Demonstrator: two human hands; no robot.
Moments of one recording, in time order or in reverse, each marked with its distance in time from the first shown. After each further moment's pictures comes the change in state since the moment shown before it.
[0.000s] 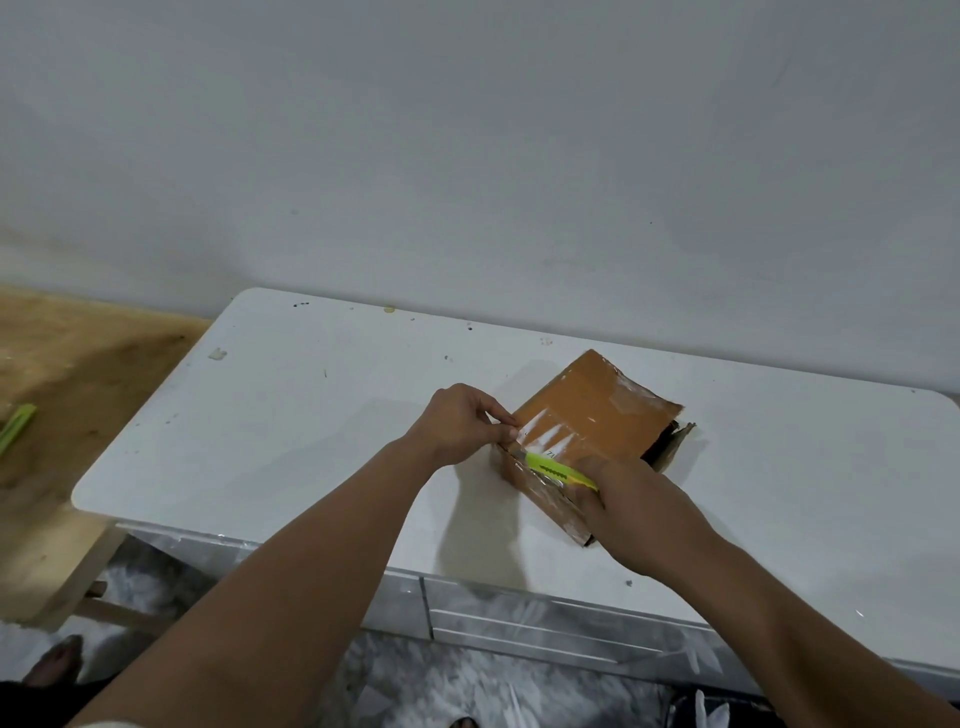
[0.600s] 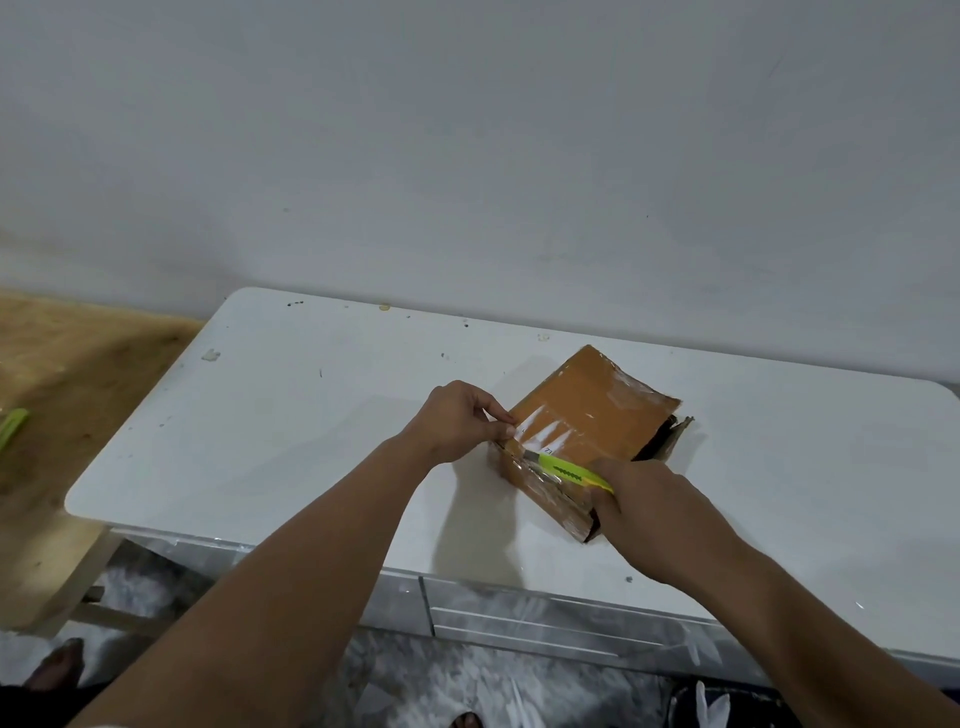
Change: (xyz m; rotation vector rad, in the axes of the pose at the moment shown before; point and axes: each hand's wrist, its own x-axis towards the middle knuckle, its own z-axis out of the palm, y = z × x) left_hand 0.004 -0.004 -0.001 0.016 -0.018 0.018; right_hand -0.015 -0.002 -0.014 -0.030 0.011 0.034
